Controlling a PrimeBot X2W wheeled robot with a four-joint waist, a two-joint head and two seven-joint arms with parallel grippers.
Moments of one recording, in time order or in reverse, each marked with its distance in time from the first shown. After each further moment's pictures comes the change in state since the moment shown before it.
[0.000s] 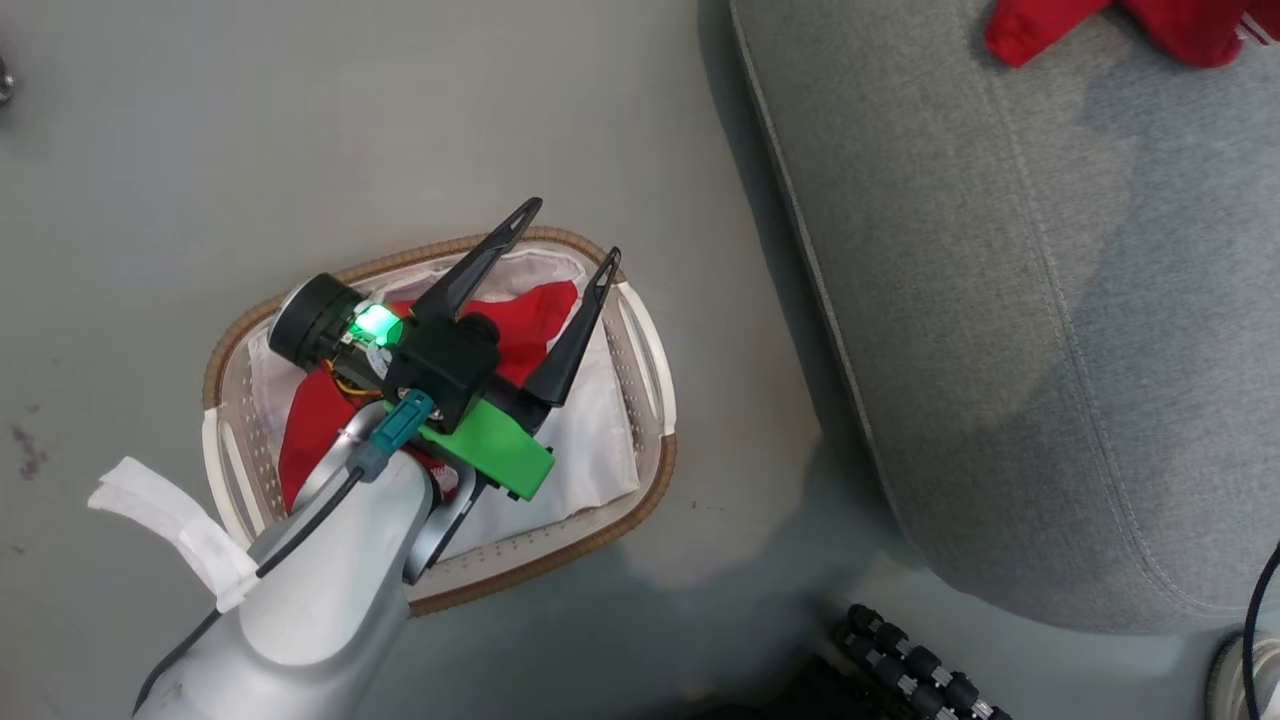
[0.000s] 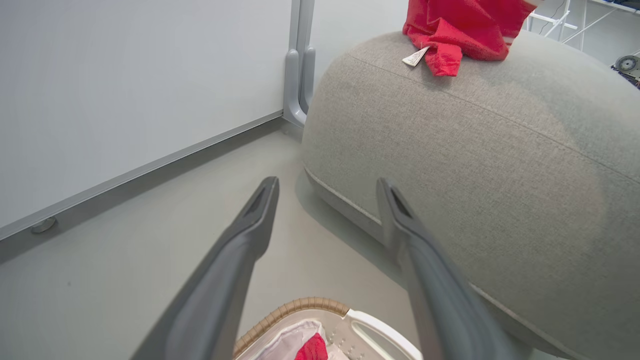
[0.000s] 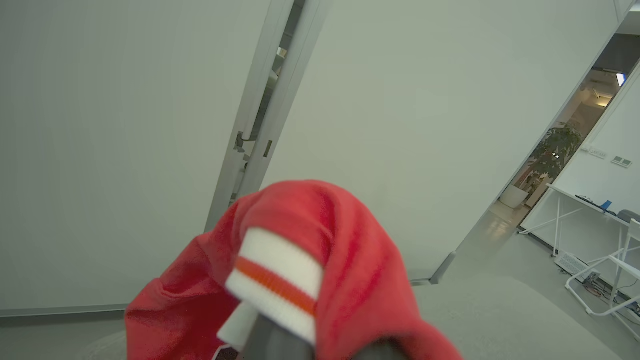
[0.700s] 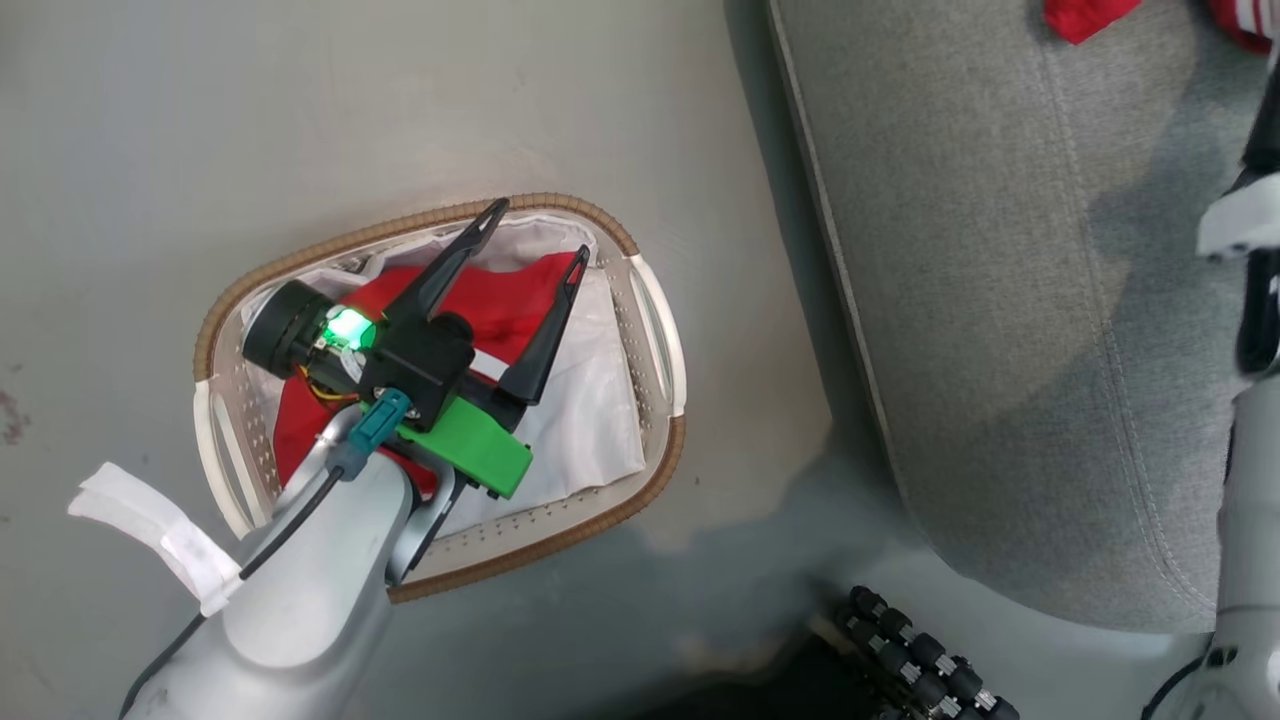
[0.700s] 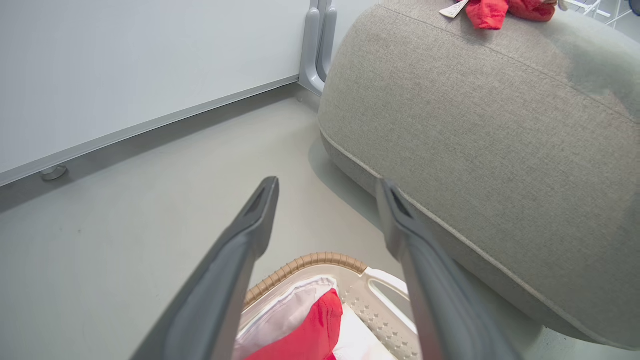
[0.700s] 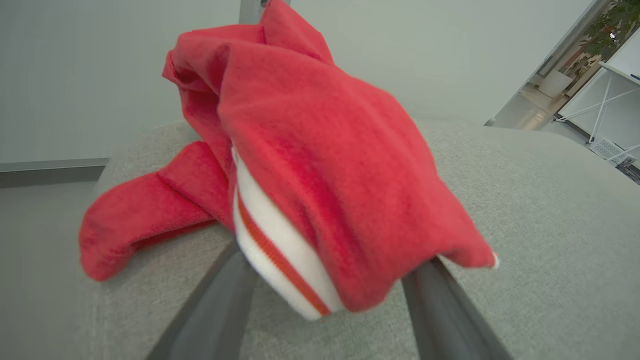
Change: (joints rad) left arm 0.009 0.017 0.024 0.014 0.002 0.013 0.000; right arm 0.310 0.187 -0.090 -0.018 -0.002 0.000 0.000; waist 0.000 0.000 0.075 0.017
